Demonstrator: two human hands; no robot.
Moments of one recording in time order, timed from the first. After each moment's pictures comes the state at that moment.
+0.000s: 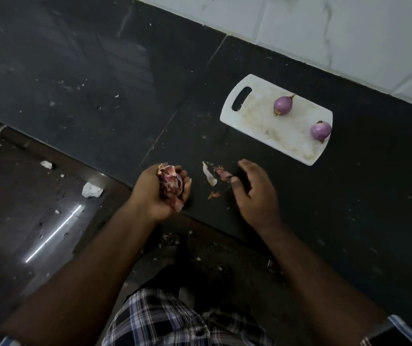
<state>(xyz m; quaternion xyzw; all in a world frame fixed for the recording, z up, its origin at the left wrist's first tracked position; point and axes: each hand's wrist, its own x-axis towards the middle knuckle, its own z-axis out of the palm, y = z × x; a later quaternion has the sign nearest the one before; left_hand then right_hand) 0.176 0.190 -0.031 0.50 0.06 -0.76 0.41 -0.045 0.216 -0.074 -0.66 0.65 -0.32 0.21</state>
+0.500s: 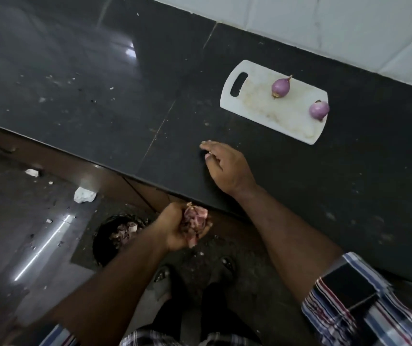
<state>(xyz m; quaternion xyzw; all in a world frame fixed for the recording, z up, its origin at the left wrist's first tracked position) 0.178 0.253 -0.104 0.53 0.02 -0.81 0.22 0.020 0.184 -0.077 -0.70 0.59 -0.30 0.25</state>
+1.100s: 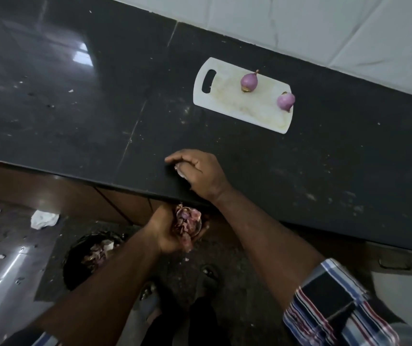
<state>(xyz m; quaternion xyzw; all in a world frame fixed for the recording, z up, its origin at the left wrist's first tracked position) 0.179 0.242 -0.135 0.42 -0.01 -0.89 0.19 0.052 0.201 -0.073 -0.65 0.58 -0.35 0.33</state>
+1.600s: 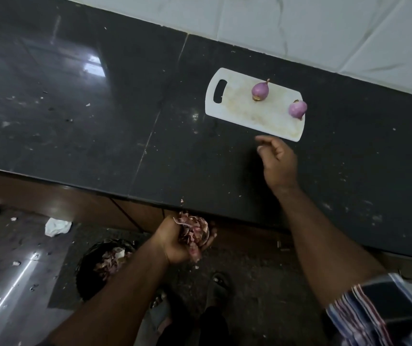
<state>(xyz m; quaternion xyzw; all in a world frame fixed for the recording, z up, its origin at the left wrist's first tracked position) 0.195 0.240 -0.127 0.44 0.04 -0.87 0.20 -0.048 0.199 -0.068 -0.46 0.74 -0.46 0.20</state>
